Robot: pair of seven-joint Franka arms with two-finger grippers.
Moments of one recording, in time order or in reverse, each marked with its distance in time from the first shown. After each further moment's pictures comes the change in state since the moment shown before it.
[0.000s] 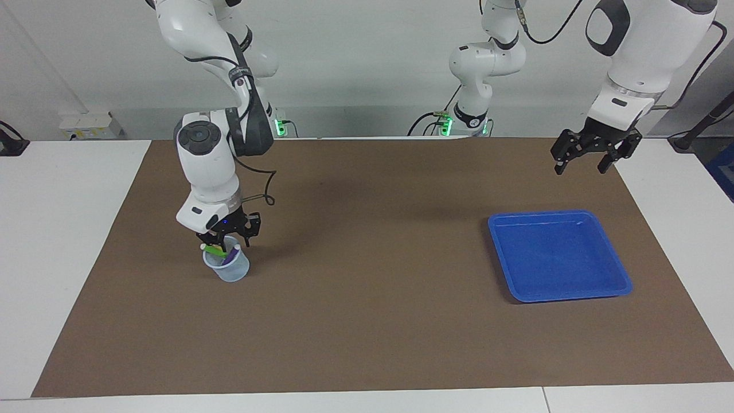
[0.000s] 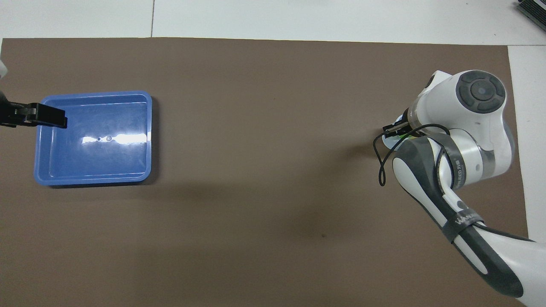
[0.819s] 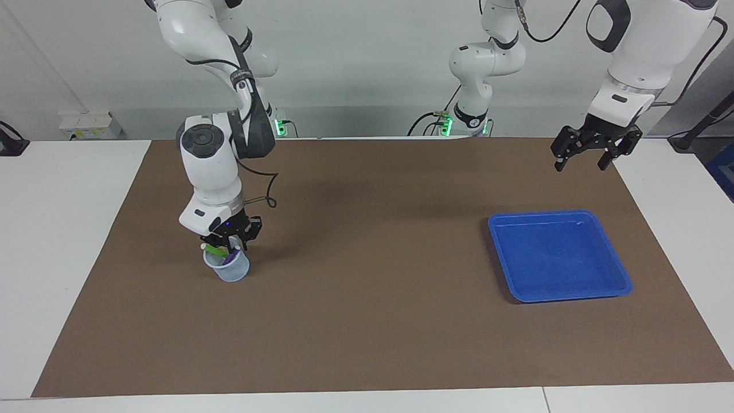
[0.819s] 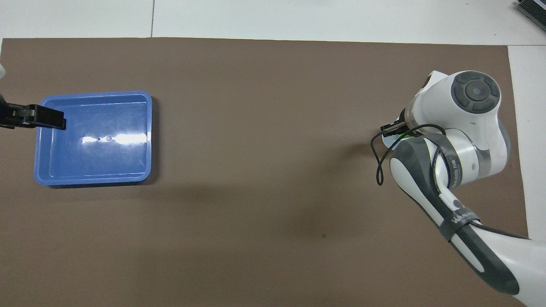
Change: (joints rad) left arm 0.004 -0.013 -0.009 0.000 0.000 -0.017 0.003; right arm 0.005 0.007 -0.001 0.002 -0.010 0.006 0.005
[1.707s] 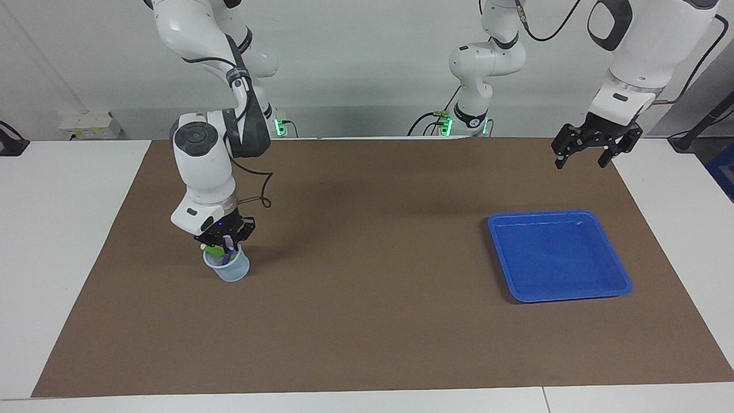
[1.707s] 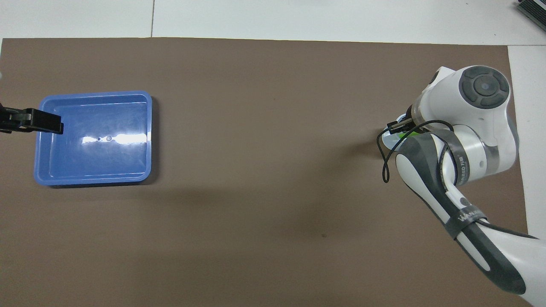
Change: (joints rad) left arm 0.001 -0.005 0.006 -0.005 -0.002 -0.016 0.005; right arm -0.010 0.000 -0.004 0.028 -0.015 -0.037 0.000
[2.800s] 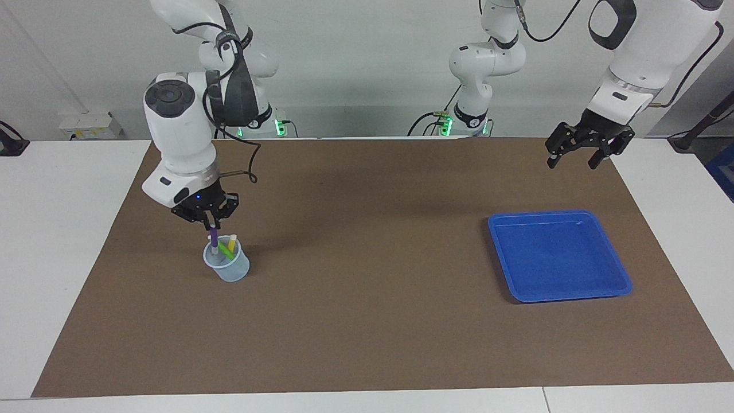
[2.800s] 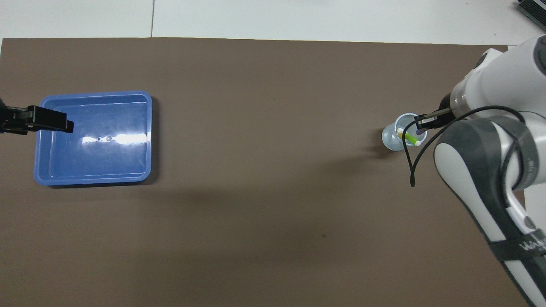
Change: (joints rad) left arm 0.042 -0.004 0.008 -0.012 -0.204 -0.001 -0.011; right arm -0.036 -0.153 0.001 0.176 0.174 -0.324 -0.026
